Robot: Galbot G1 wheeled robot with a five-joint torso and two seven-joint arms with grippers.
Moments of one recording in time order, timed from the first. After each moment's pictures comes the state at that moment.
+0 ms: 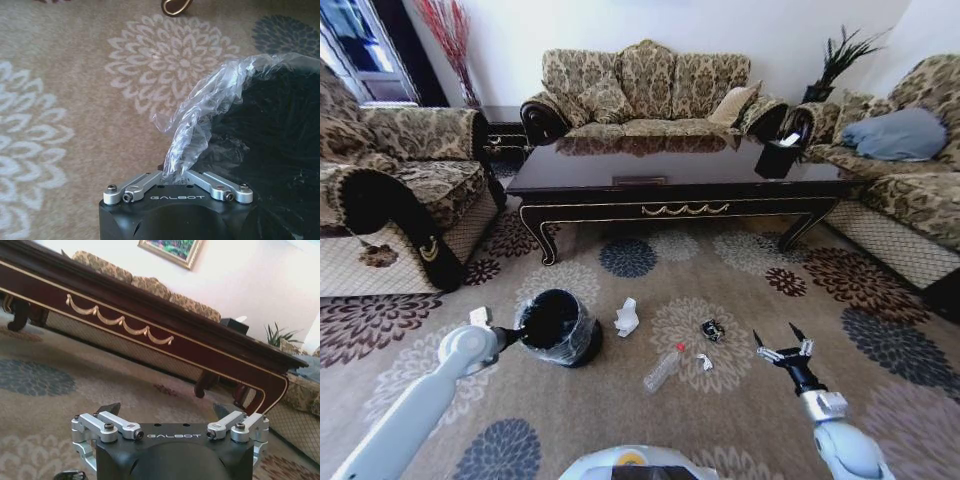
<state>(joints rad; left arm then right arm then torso) 1.21 -0.73 -0.50 -1.88 -1.58 0.74 -0.72 -1.54 1.11 0.82 1.62 0.17 0.35 -0.06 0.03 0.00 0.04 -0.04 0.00</state>
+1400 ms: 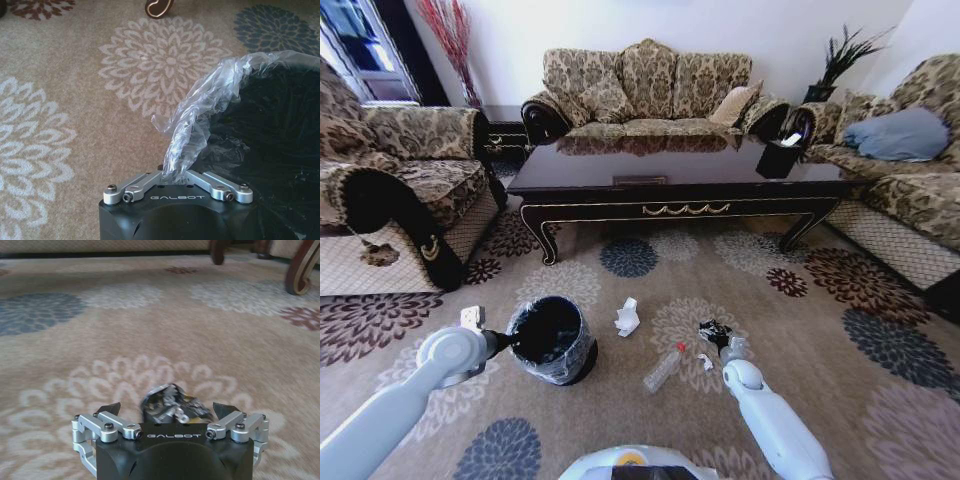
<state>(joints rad) 1.27 -0.62 -0.51 -2.06 -1.72 0.74 -0.87 -1.02 1.20 0.36 1.13 0.48 -0.03 0.15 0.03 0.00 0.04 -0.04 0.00</state>
